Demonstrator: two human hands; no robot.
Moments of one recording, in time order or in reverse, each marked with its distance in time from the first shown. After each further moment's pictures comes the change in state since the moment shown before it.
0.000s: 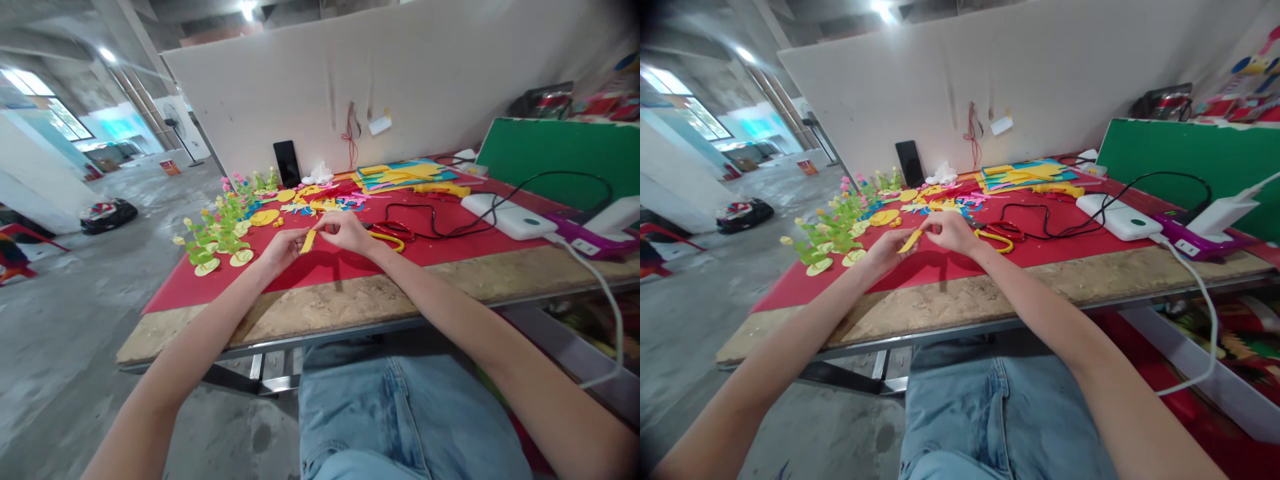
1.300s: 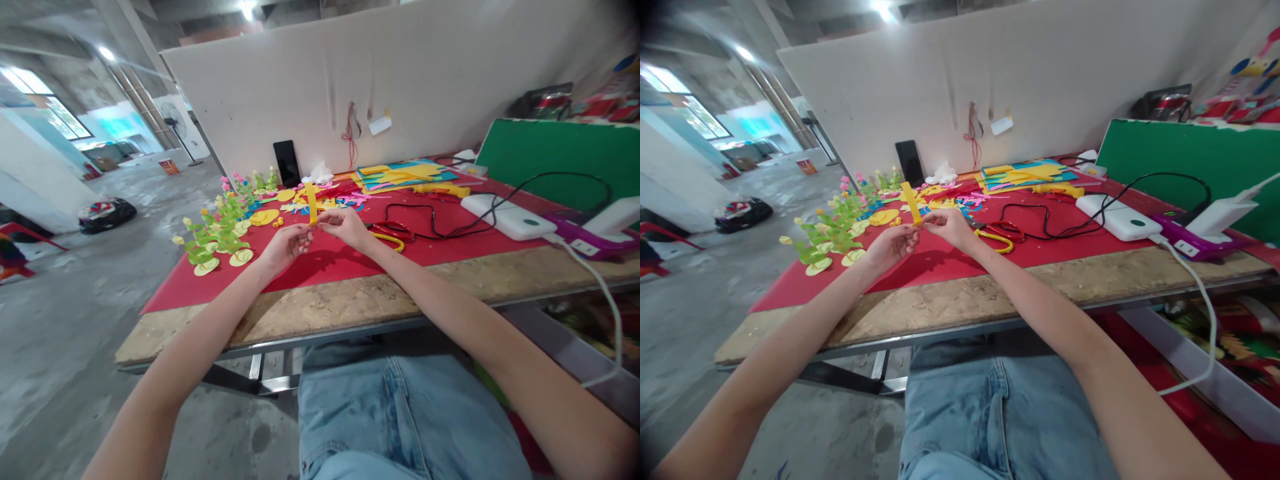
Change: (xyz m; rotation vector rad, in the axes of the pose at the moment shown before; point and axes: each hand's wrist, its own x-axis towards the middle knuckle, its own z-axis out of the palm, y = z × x) left_hand -0.003 0.002 0.000 0.034 -0.135 0.063; right_hand 0.004 -0.003 0.002 0.412 0.047 0.349
